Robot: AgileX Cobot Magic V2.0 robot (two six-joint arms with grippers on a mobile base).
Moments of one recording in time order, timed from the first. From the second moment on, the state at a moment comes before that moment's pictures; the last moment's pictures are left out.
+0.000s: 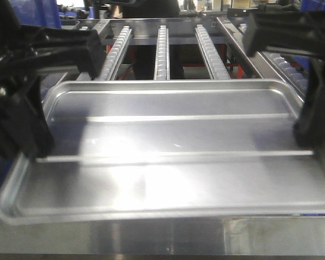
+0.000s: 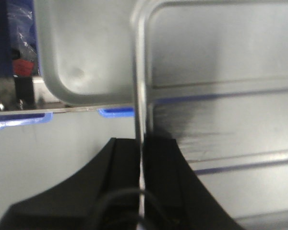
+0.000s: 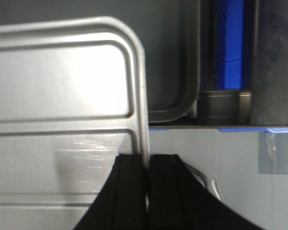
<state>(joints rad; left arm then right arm) -1.09 1.27 -0.90 0.35 0.91 -1.05 0.83 1.16 -0.82 -0.33 0.90 1.11</state>
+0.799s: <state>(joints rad) -1.09 1.27 -0.90 0.39 0.90 -1.12 0.83 1.16 -0.81 -0.34 0.89 1.11</state>
